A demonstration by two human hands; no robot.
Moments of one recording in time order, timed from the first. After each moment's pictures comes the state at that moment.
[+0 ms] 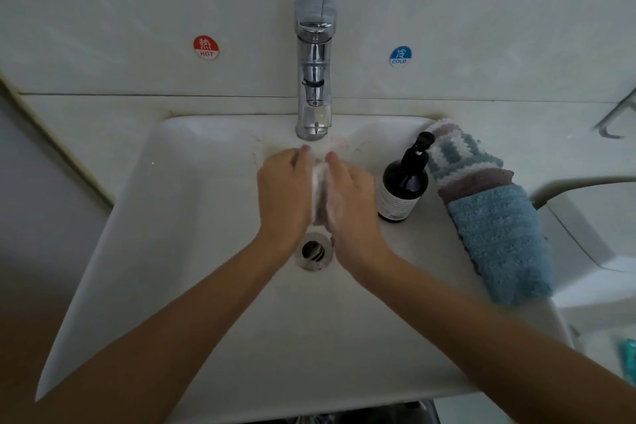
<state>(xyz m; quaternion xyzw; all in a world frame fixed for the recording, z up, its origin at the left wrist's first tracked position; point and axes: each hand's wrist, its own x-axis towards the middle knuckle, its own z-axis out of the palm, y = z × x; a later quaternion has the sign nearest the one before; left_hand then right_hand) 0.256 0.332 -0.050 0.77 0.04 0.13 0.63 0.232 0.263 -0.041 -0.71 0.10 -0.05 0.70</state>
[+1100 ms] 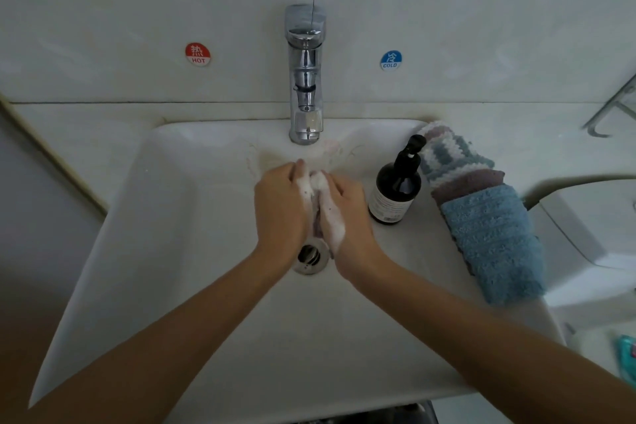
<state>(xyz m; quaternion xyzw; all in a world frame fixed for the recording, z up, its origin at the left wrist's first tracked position) 0.262 0.330 -0.065 0.78 0.05 0.12 0.61 0.231 0.256 -0.060 -0.73 0.09 -0.03 0.67</state>
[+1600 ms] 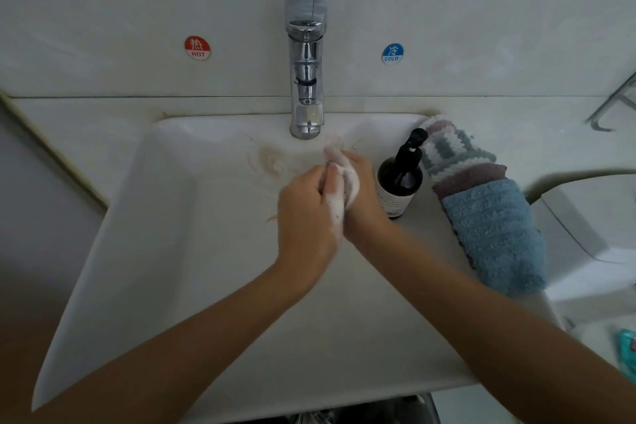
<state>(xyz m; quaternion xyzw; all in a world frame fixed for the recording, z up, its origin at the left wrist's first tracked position) 0.221 0.314 -0.050 0.77 -0.05 0.15 0.62 0.266 0.247 -0.060 -0.67 0.13 -0.05 0.73</state>
